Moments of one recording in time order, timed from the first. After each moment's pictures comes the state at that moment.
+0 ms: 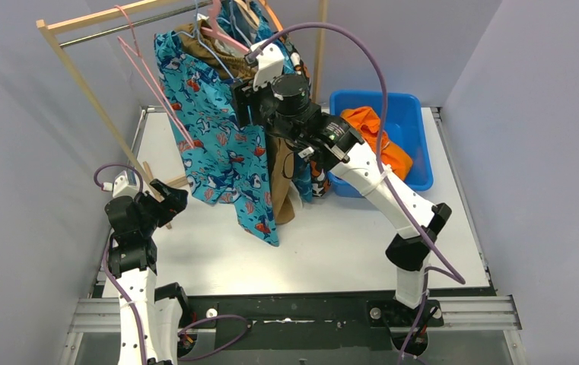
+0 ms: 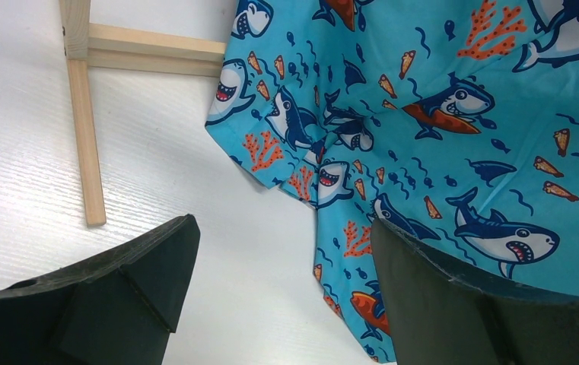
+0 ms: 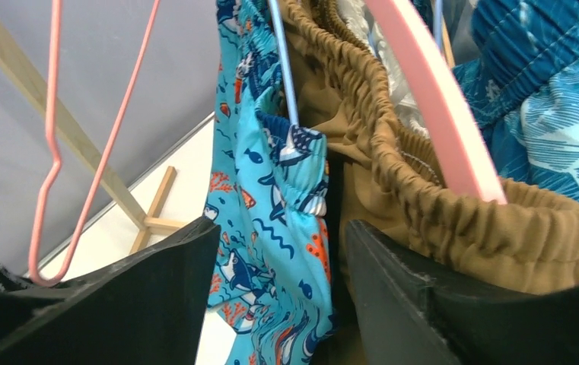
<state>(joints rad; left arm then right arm) 0.31 0.62 0.53 -0.32 0.30 -0.54 0.92 1.87 2.26 -0.49 0.26 0.05</state>
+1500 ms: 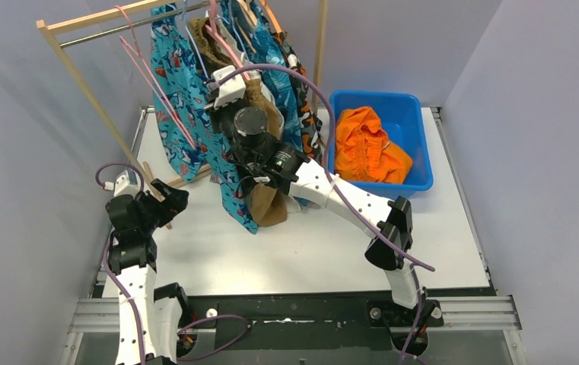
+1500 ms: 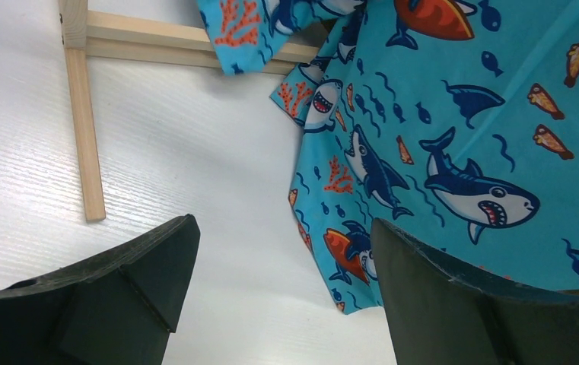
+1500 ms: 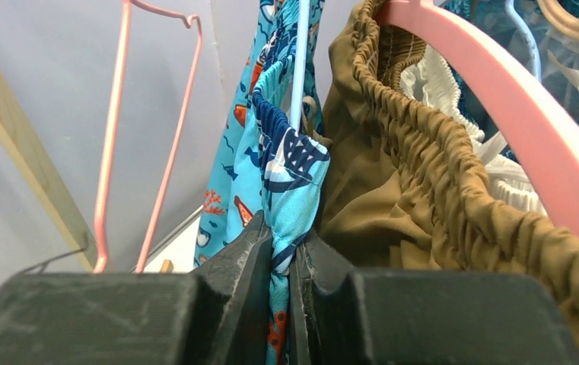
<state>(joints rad) 0.31 0.65 0.53 -0.32 0.30 -0.54 1.05 2.02 2.14 0.08 0.47 -0.10</state>
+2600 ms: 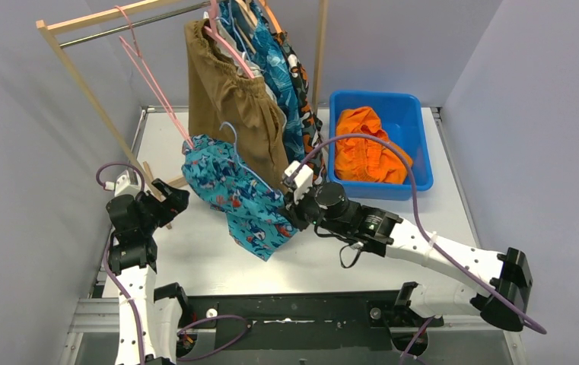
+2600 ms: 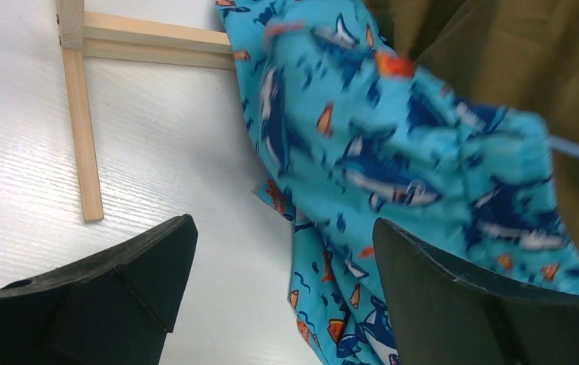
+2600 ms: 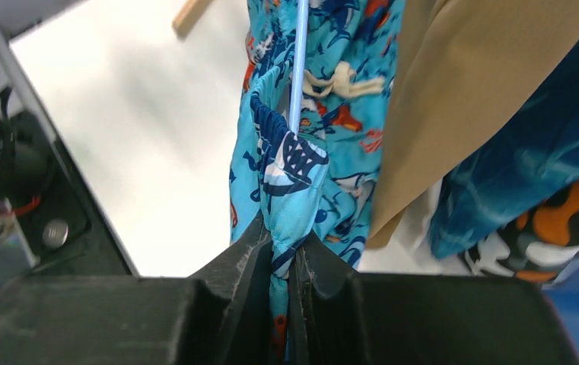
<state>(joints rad) 0.30 0.65 0.53 -0.32 0.30 -0.54 1.04 1.21 0.99 -0.12 0.09 0.09</state>
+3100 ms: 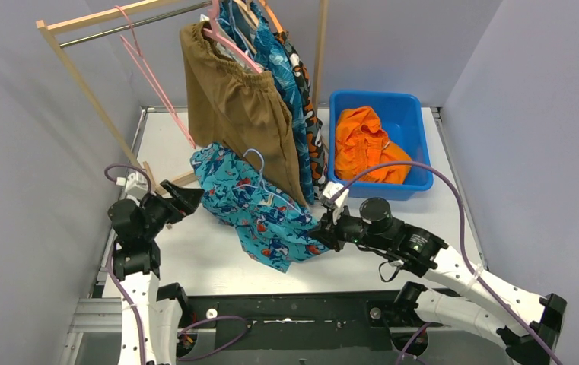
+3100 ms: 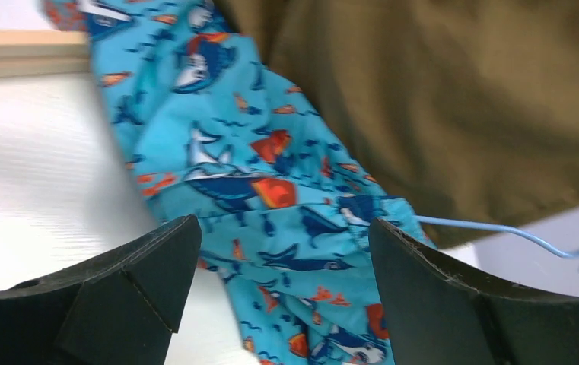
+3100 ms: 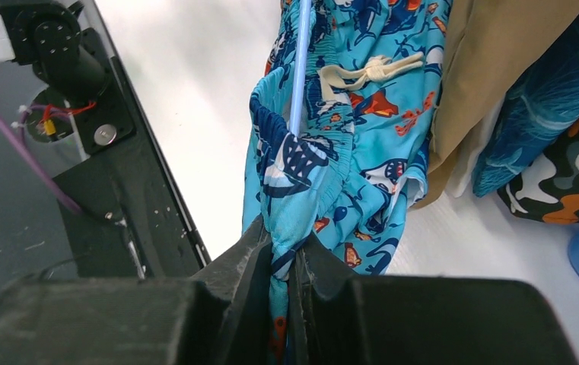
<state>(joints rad) 0.28 0.61 0.49 -0.18 0.55 -0.60 0.92 0.84 0.75 -0.31 -0.21 0.06</state>
